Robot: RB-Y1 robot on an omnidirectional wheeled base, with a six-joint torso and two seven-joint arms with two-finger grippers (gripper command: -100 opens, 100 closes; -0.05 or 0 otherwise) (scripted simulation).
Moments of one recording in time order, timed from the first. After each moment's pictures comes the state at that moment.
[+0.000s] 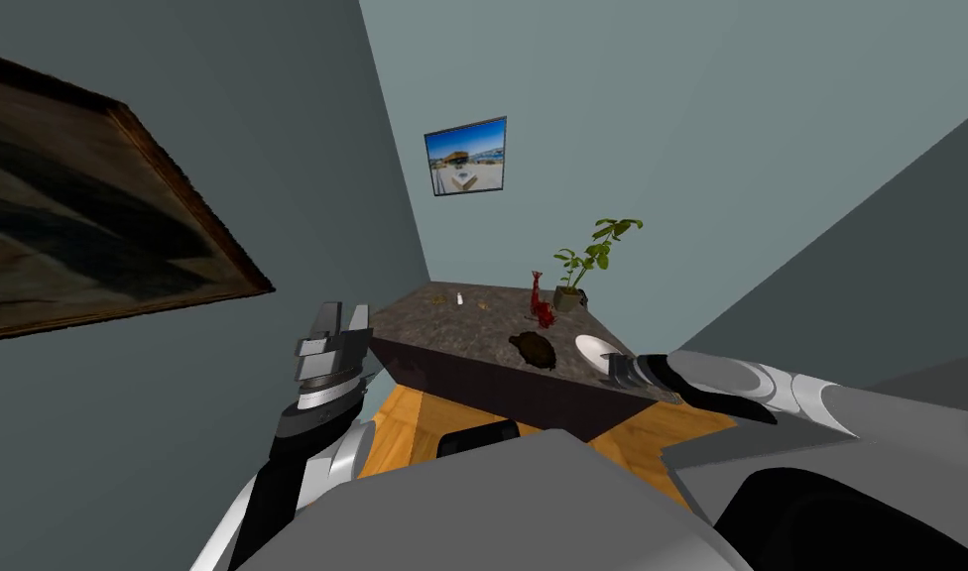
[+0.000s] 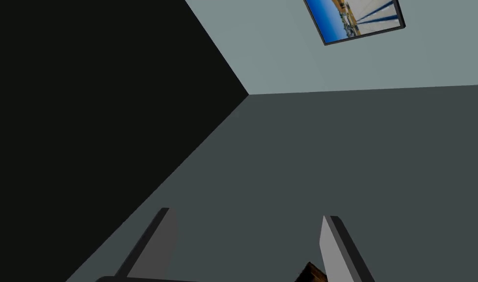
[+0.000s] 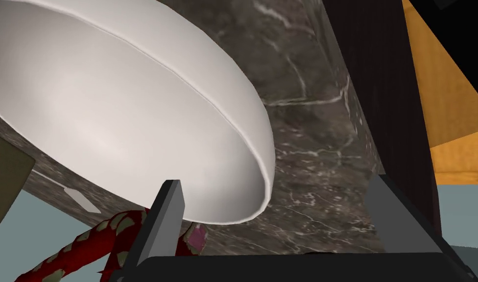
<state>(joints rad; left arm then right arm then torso) 0.48 0.04 0.02 -2.39 -0.12 -0.54 -0.03 0.83 -1.62 -0.03 -1.65 1.10 -0.37 -0.26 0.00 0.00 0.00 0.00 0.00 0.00</state>
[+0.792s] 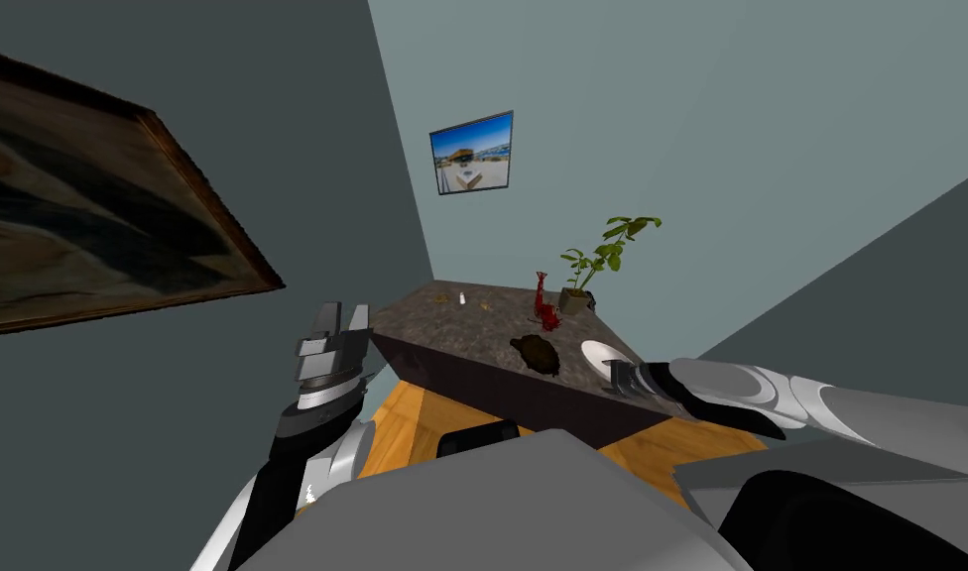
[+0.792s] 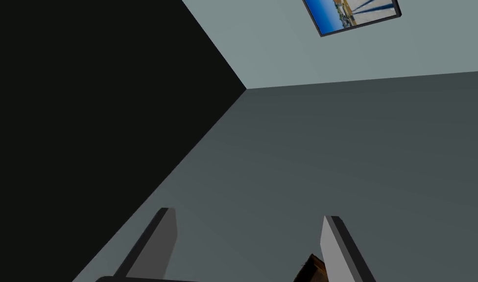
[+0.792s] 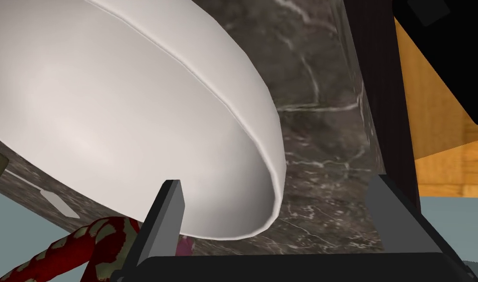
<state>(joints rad) 0.48 0.04 0.02 -2.39 -0.12 -0.54 -0.03 0.91 -1.72 0.03 -1.72 0.97 -0.22 -0.18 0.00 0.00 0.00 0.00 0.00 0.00</state>
